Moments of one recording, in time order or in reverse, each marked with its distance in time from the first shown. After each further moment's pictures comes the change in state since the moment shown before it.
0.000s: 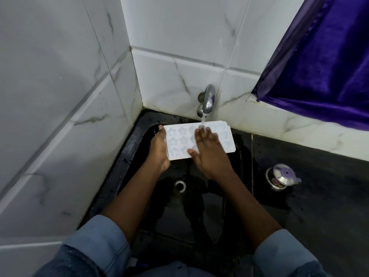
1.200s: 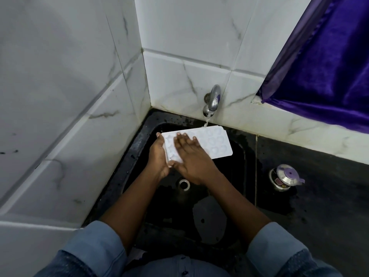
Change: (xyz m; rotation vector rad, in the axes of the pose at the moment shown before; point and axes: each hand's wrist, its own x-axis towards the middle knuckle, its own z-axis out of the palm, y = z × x) left_hand -0.032 -0.013 -0.028 -0.078 0.038 0.032; right_hand -0.006 -0.058 0.008 0.013 -0.103 -0.281
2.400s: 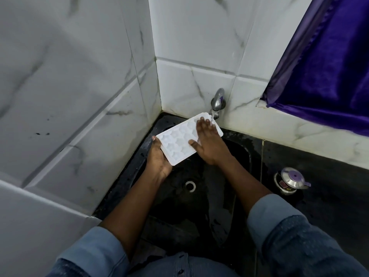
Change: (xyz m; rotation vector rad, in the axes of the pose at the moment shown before) left_hand -0.043 -0.003 -0.009 -0.181 -0.077 0.216; right_hand 0.013 0.048 -0.022 0.010 0.068 0.092
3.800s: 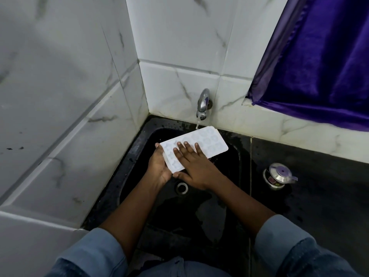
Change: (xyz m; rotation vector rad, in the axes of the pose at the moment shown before) left_hand 0.025 -0.035 0.004 0.025 0.051 -0.222; right_hand -0.054 -0.012 0.028 -0.107 -0.112 -0.215
